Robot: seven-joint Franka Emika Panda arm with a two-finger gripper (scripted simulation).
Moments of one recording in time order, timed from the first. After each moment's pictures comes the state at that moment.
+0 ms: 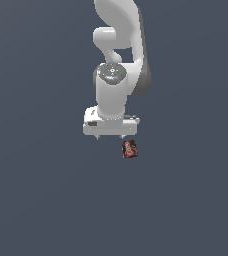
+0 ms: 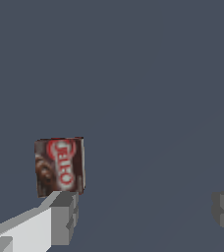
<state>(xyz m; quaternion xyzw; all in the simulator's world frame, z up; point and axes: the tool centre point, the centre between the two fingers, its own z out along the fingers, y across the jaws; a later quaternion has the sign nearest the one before) -0.003 -0.016 0.161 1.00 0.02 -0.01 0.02</state>
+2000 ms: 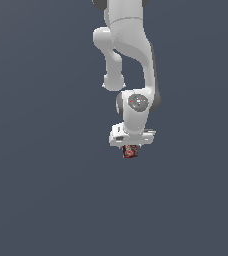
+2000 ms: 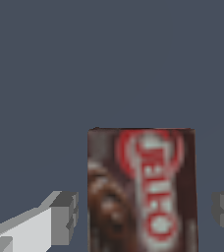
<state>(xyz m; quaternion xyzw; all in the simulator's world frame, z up) -0.029 0.079 0.043 1.00 0.04 0.00 0.00</state>
